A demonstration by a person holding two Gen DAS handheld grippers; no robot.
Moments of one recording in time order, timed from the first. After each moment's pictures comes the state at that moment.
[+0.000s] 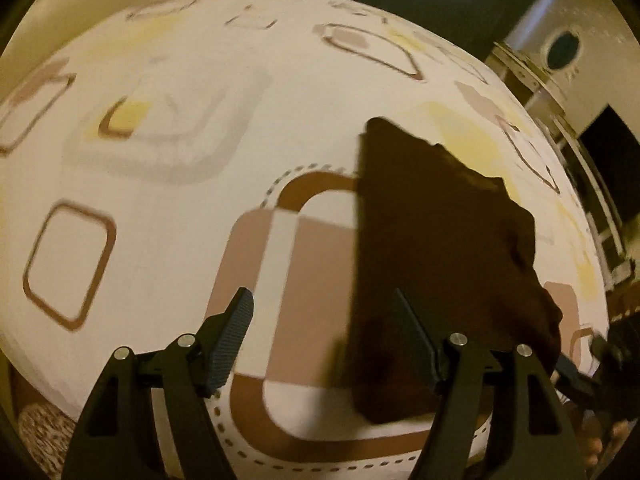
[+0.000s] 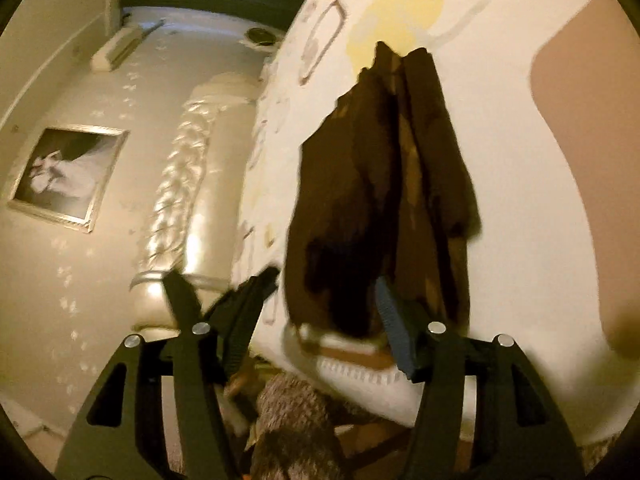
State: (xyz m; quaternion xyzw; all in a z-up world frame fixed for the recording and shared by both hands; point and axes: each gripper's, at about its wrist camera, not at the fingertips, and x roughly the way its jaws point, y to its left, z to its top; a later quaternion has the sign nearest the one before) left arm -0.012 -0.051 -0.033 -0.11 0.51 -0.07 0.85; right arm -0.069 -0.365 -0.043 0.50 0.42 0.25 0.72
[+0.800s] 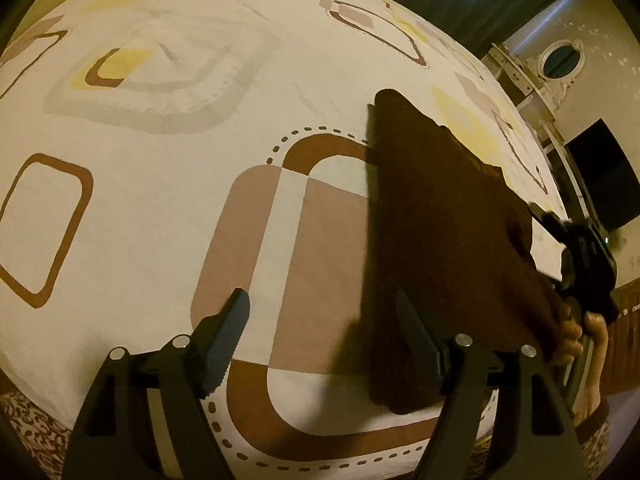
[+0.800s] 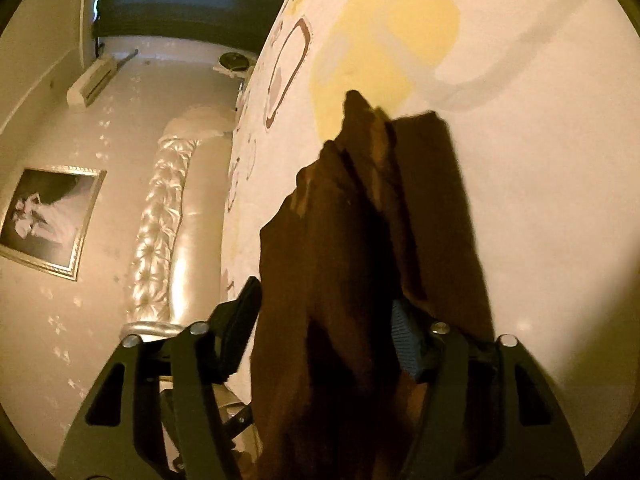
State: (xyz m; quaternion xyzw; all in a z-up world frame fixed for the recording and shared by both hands) left arm -0.012 -0.034 -0.056 -0.15 0.54 -0.11 0.82; right arm 0.052 -0.372 -0.082 0.52 0.41 0.21 0.72
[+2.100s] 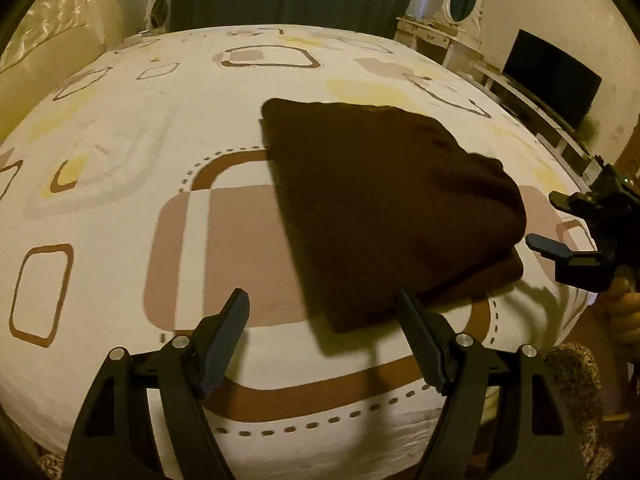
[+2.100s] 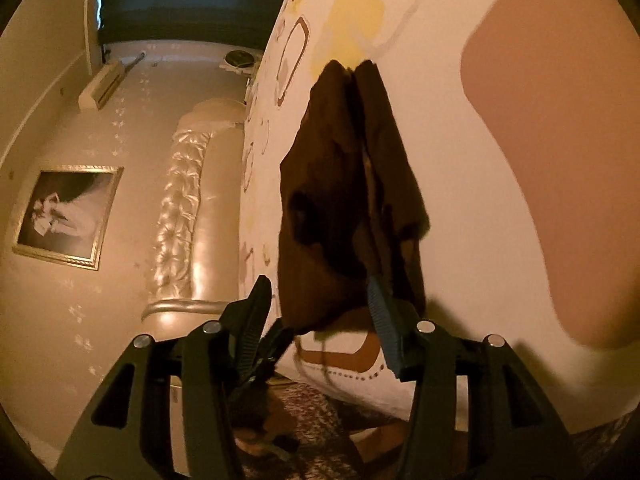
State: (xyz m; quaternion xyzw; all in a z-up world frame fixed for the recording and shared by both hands) left arm -0.074 -0.090 -0.039 0.02 0.45 -0.21 0.87; right arm -0.092 -0.402 -0.071 0.56 0.41 0.23 0.69
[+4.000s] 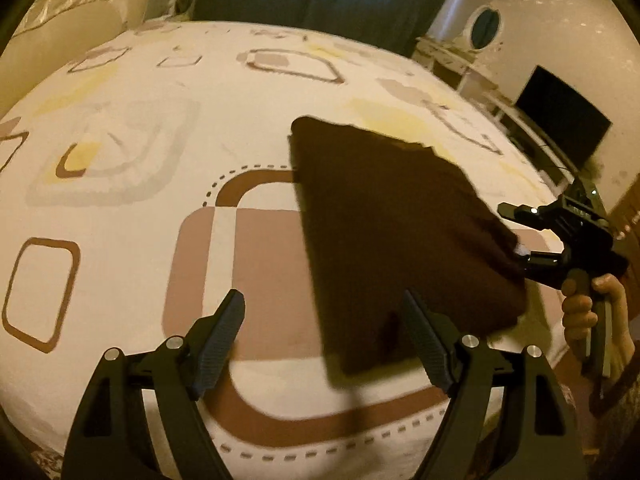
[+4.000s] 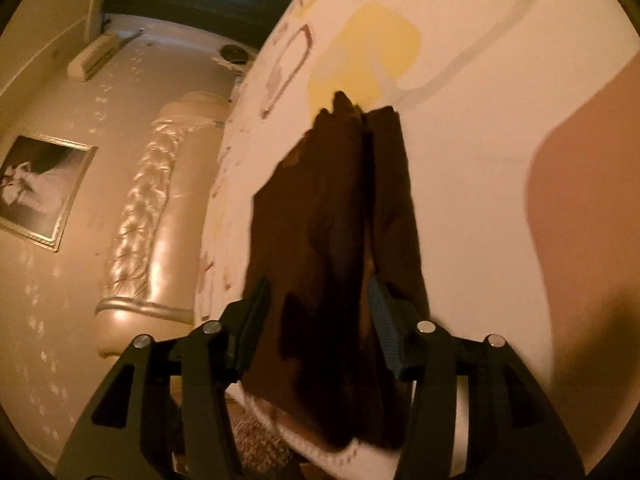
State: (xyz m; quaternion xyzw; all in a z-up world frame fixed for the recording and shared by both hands) left arm -0.046 -0.063 -0.032 -0.04 0.45 -0.19 0.87; right arm -0.008 -0.393 -0.068 0.47 0.42 0.19 0.75
